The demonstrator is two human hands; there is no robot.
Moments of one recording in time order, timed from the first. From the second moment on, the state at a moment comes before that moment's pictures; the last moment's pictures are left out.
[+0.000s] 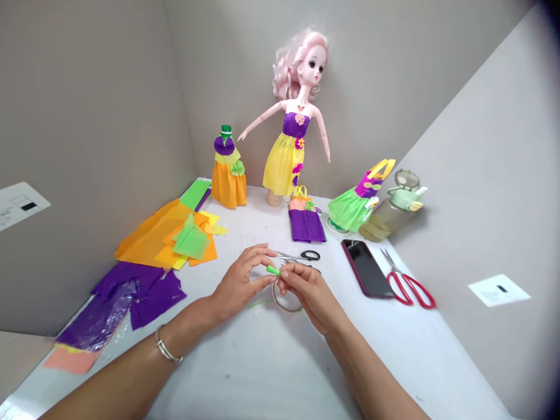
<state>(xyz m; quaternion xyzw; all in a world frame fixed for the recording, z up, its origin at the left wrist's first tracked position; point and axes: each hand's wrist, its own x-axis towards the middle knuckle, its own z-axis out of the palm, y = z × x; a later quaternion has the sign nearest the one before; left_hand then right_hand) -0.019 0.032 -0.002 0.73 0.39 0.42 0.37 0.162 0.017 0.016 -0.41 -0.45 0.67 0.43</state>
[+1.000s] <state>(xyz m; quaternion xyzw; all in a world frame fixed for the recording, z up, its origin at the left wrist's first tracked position) -0.019 0.028 0.014 0.68 0.42 0.38 0.46 0.156 0.008 0.018 -0.51 -0.62 0.39 0.44</state>
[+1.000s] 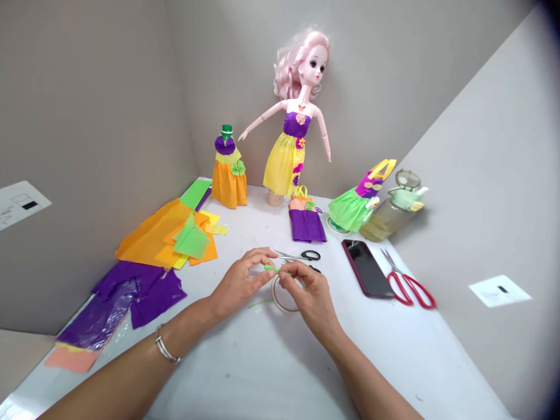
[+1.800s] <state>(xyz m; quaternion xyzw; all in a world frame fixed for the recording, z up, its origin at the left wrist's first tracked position) -0.022 0.030 0.015 0.66 0.39 0.37 0.52 0.158 0.008 0.014 -0.47 -0.74 0.27 0.41</state>
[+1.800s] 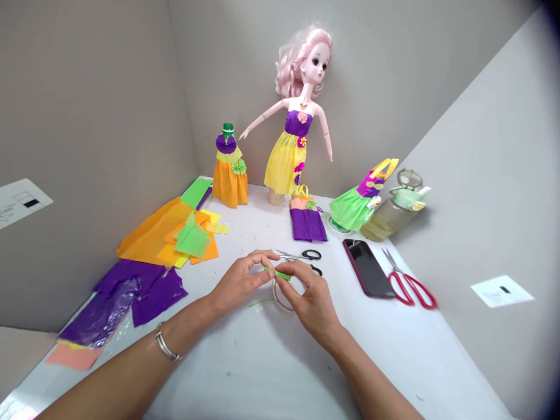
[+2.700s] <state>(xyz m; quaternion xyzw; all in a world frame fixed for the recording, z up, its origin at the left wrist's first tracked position) -0.024 0.035 0.011 0.64 0.44 0.36 0.52 0.166 0.018 0.019 -0.43 -0.48 0.62 0.45</state>
